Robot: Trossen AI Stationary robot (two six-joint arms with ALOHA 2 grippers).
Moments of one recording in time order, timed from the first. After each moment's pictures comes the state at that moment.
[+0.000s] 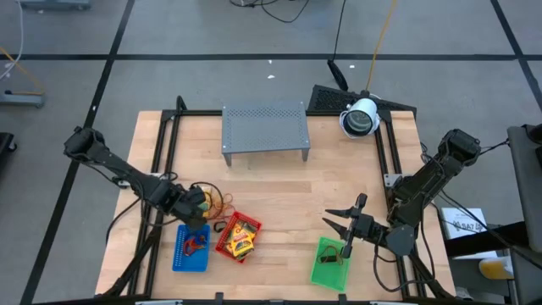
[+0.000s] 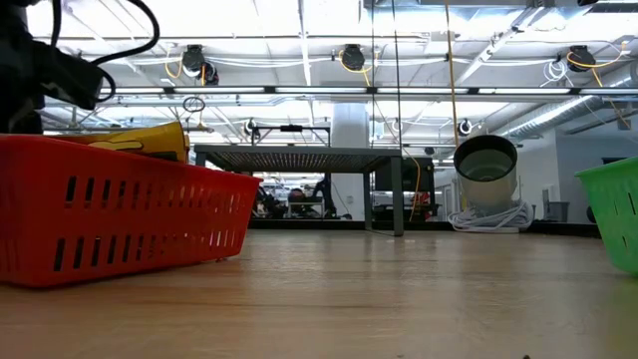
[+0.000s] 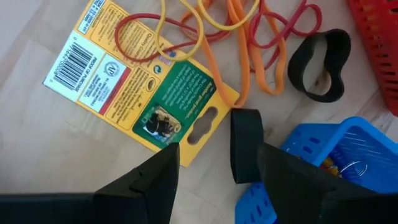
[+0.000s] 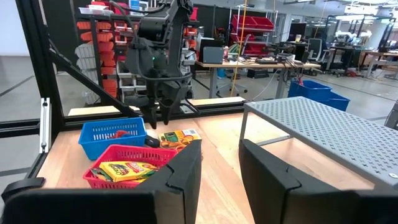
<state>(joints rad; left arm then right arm) -0.52 1.13 0.65 -0.92 -0.07 -1.13 0.90 1.29 0.65 0.53 1.25 0.11</state>
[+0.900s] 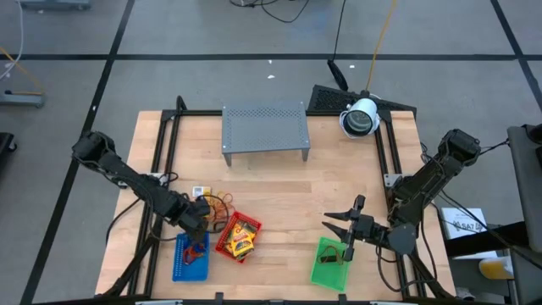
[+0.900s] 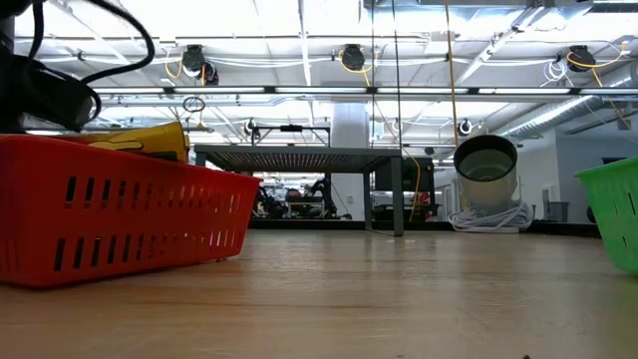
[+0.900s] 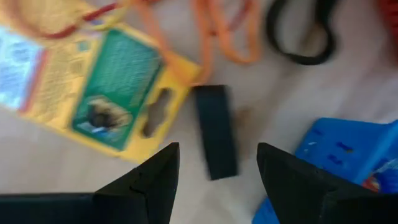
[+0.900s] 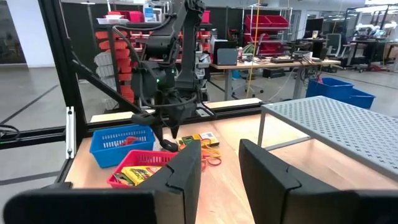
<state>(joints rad) -0.59 1.30 0.65 -0.79 0.00 -1.08 0.90 1.29 0.65 0.58 1.20 0.12</state>
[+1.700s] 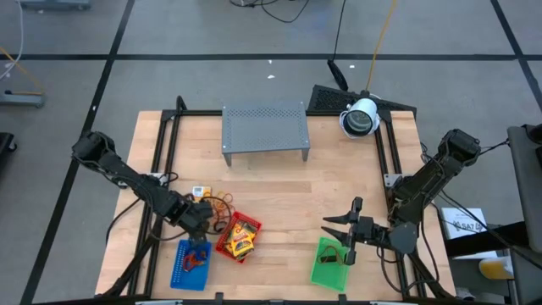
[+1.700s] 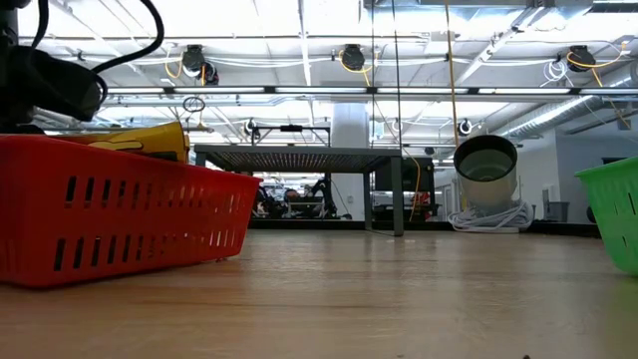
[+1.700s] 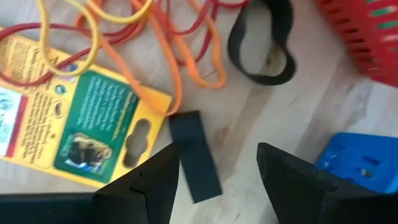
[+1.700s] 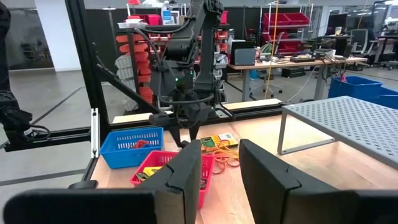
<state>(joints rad) -0.59 1.30 0.65 -0.72 -0.04 -0.98 0.90 1.29 0.64 0.62 1.12 0.12</state>
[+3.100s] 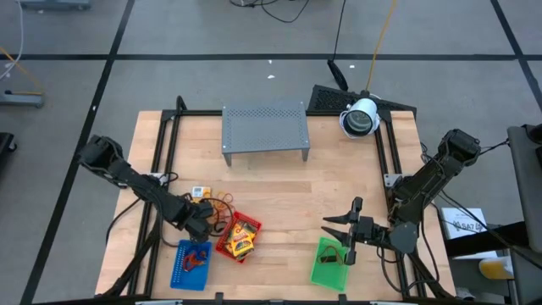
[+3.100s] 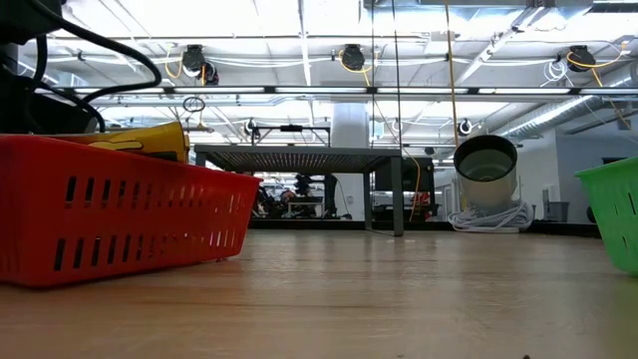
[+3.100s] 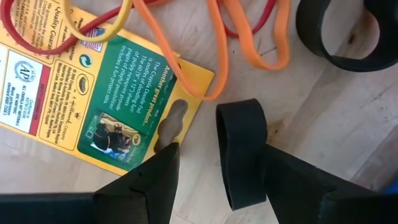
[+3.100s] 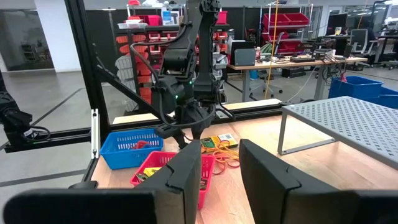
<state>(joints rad) -0.58 1.43 0.65 -0.75 -0.04 -1.03 0.90 1.29 0.64 0.62 1.12 0.12</state>
